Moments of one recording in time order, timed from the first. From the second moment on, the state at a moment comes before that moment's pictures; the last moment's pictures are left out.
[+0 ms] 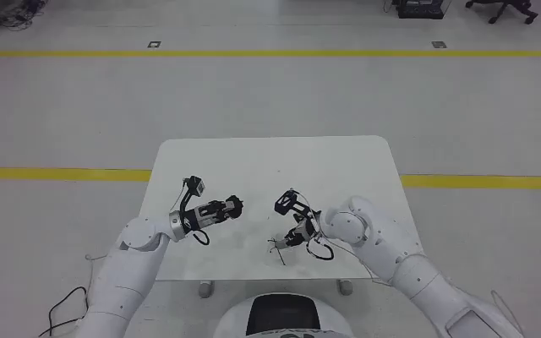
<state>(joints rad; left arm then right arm) 1.41 -1.16 -1.37 -1.25 -0.37 -0.34 -1.11 -1.15 -1.18 0.78 -1.41 -0.71 -0.34 0.95</state>
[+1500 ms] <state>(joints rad) 1.41 -1.16 -1.37 -1.25 -0.37 -0.34 -1.11 -0.90 -1.16 0.26 -1.41 -0.99 -0.34 0.83</state>
